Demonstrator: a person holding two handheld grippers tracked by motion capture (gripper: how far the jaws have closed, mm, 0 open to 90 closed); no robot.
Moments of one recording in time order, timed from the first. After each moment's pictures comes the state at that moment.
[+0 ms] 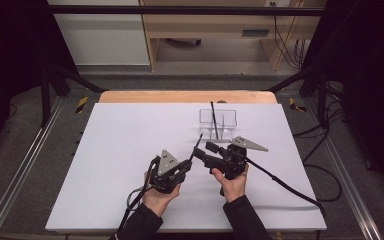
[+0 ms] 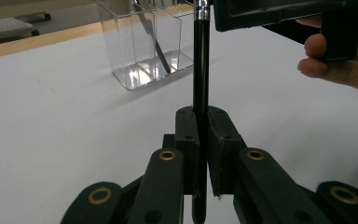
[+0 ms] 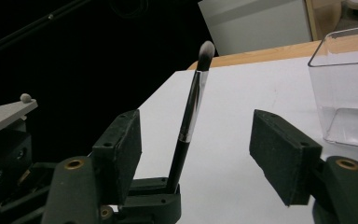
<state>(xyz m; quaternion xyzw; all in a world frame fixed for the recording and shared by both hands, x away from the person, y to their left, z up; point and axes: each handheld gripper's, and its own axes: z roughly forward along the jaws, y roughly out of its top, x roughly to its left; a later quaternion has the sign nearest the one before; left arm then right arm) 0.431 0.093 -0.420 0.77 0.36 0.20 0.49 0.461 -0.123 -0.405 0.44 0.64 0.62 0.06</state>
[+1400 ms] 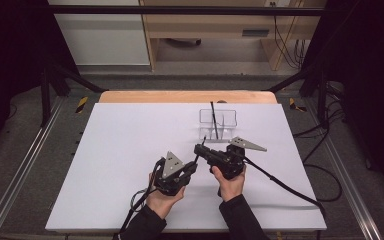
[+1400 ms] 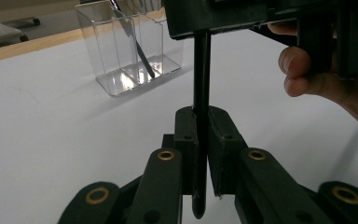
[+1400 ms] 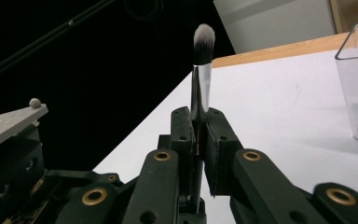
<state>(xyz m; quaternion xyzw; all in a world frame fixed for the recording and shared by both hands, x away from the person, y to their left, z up) 0.425 0.082 -0.418 0.78 0.34 0.19 0.49 0.462 -0.120 -0.407 0.43 0.63 0.64 0.03</state>
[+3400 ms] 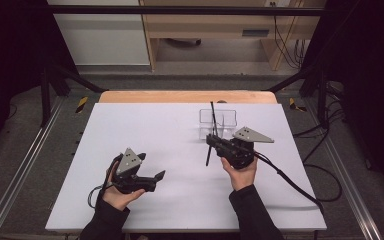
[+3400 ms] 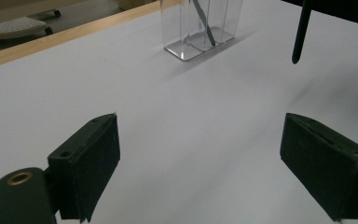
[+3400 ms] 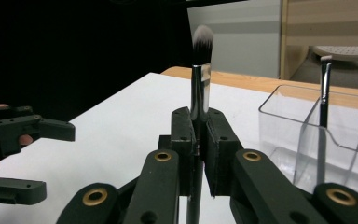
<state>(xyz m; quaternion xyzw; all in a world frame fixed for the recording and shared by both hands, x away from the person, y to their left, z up) 0.434 0.189 -0.414 0.79 0.34 0.21 0.46 0.475 -0.140 -0.384 0.38 0.69 0.59 0.17</state>
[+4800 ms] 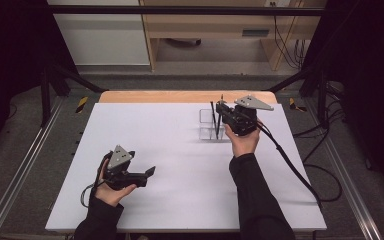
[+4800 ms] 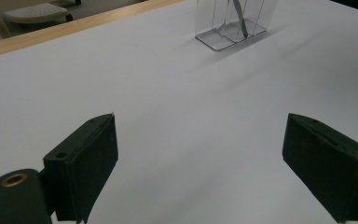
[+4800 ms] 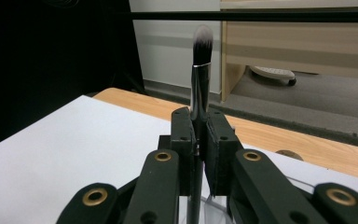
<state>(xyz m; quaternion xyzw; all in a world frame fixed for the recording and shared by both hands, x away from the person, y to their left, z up) 0.444 0.211 -0.419 0.78 0.38 0.22 0.44 0.544 -0.148 -0.344 0.42 0.67 0.54 0.27</state>
